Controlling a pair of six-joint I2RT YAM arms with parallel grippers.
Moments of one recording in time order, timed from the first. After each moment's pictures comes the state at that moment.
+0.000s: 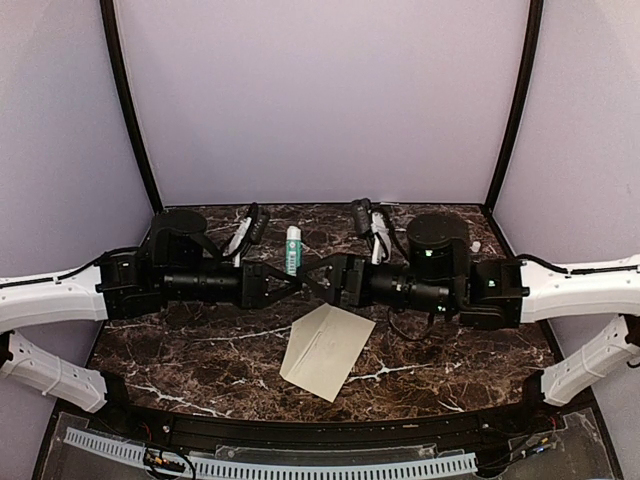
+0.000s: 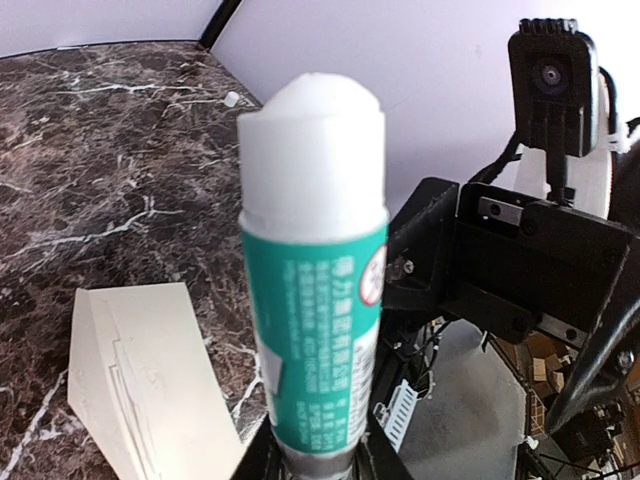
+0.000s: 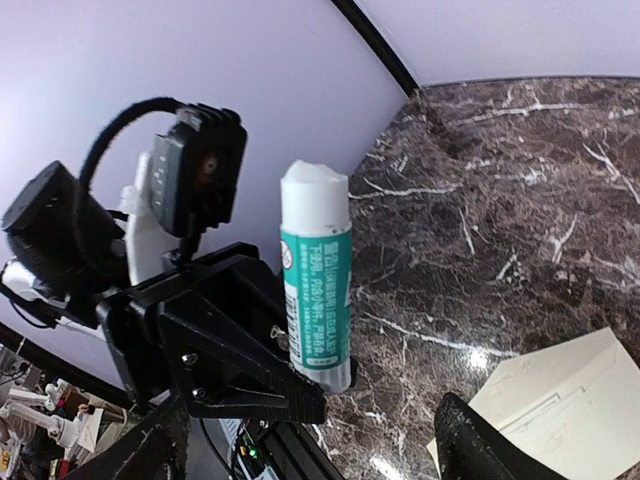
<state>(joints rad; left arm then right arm) -0.99 1.15 0.87 -0.09 0.23 -0.61 1.23 1.33 1.01 0.07 0.12 0.74</state>
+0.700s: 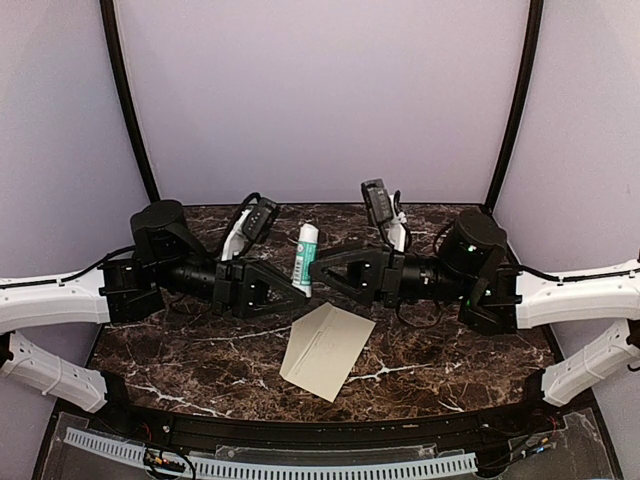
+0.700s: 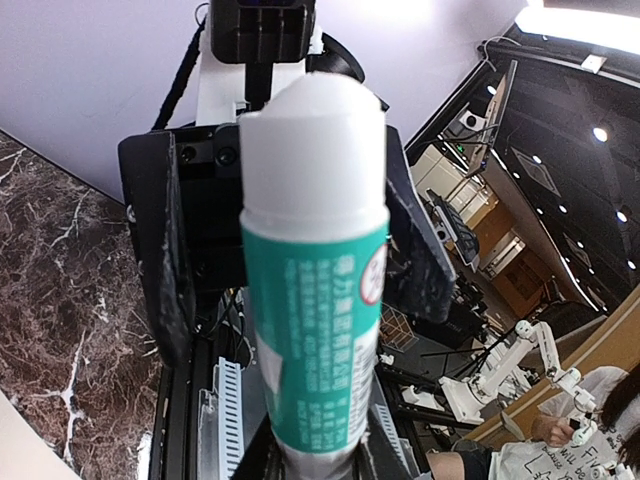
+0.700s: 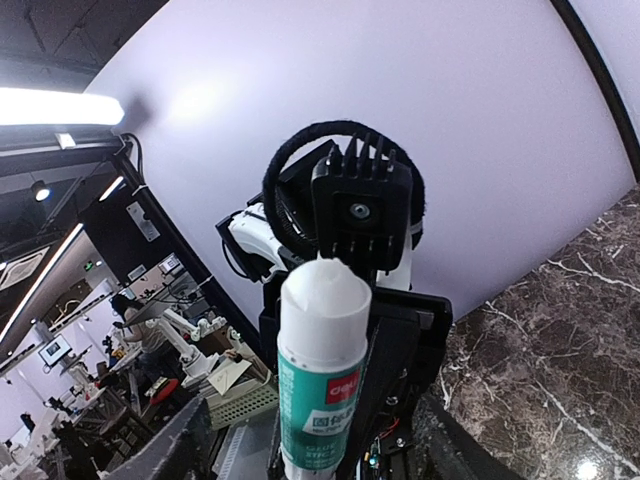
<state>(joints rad) -0.98 1.15 0.84 0.29 0.80 -0.67 1.14 1.27 0.83 0.66 -0.43 0.71</state>
